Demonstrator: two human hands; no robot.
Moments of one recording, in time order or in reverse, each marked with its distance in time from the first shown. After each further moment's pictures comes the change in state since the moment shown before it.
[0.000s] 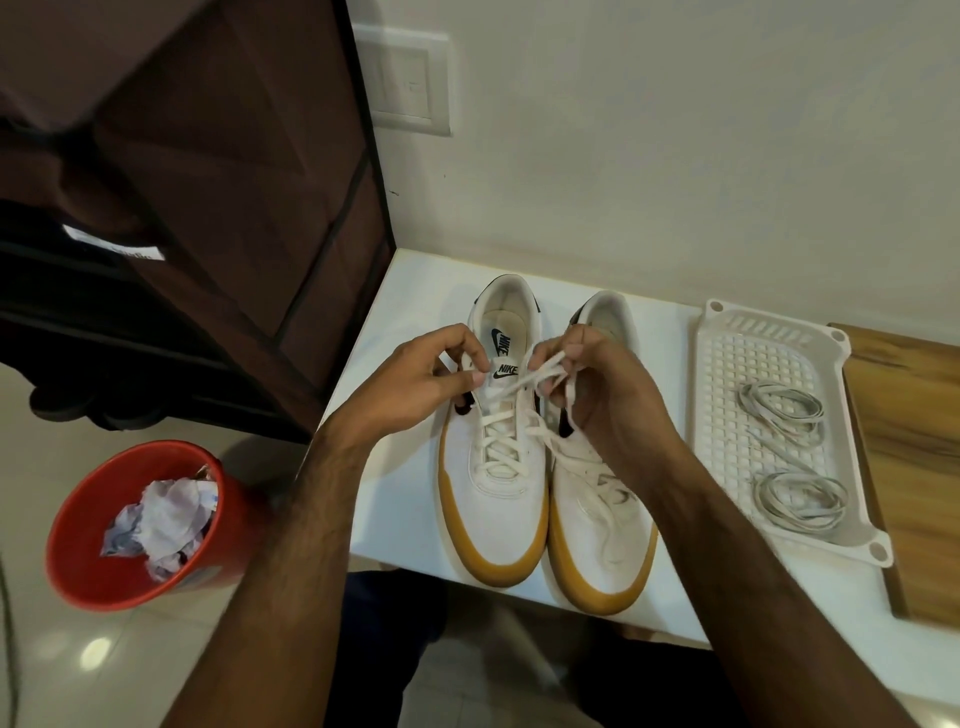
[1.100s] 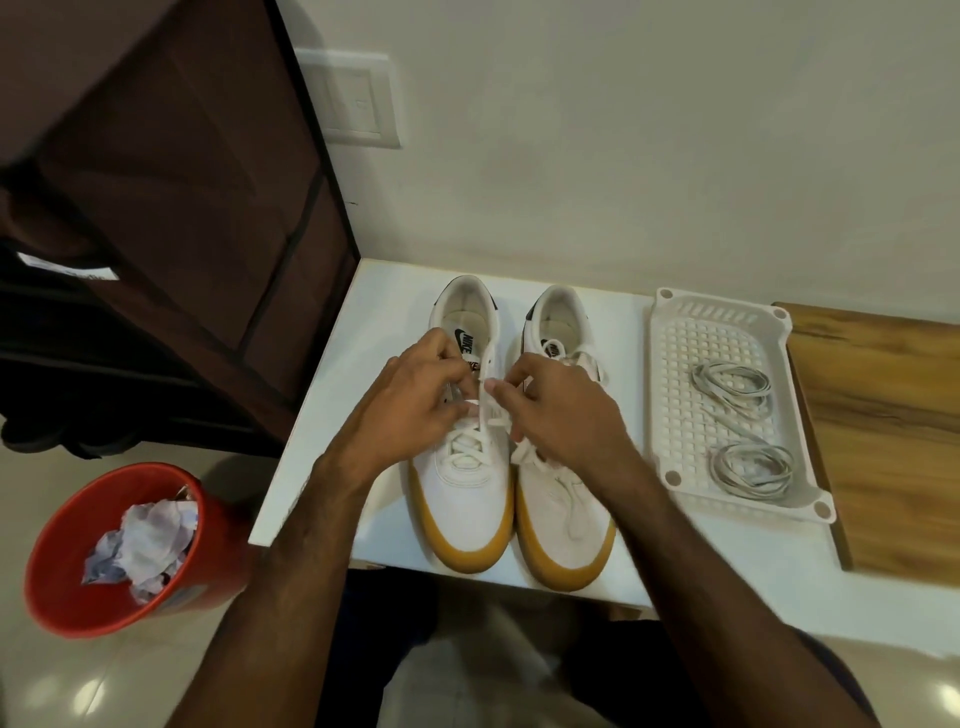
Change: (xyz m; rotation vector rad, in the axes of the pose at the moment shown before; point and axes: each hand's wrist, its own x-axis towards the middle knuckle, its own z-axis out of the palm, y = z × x) left_hand -0.009 0.010 0.035 0.453 0.074 0.260; right_hand -0.021 0.002 -0.001 -1.273 0.160 0.100
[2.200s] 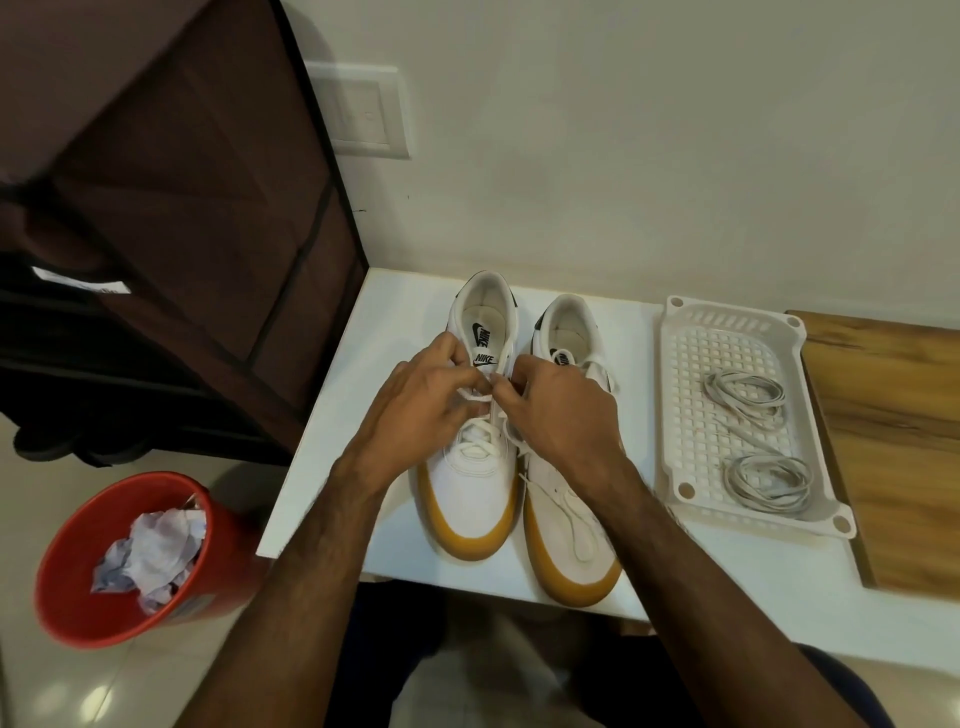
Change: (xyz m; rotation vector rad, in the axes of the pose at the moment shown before) left_hand 0.008 -0.005 0.007 0.082 0.057 0.013; right_hand 0.017 -0.007 0.015 -0.231 0.168 -0.024
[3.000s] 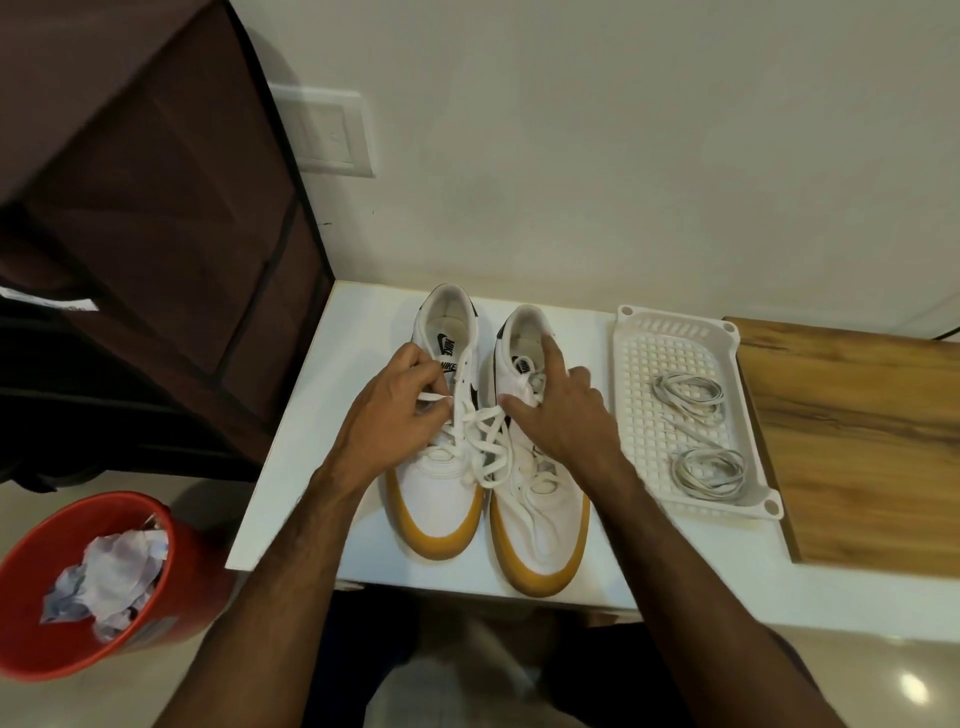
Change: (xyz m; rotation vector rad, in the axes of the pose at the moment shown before) left_hand 0.000 0.002 0.004 -0.154 0.056 -0.069; right_hand 0.001 0.050 -0.005 0.065 -0.100 0.217
